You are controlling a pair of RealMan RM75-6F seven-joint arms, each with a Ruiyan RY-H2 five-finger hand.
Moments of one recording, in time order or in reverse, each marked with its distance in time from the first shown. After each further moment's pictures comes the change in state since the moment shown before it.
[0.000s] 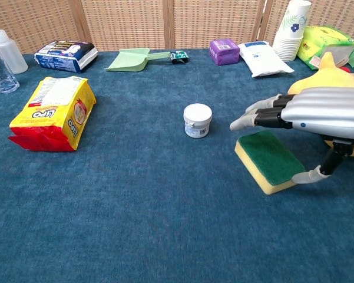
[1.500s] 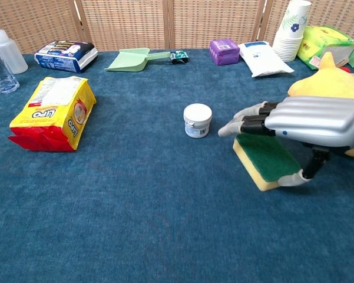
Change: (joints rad) left arm 0.010 0.007 0.000 0.003 -0.002 0.006 -0.016; right arm 0.009 -0.097 0.037 0.094 0.003 -0.027 0.009
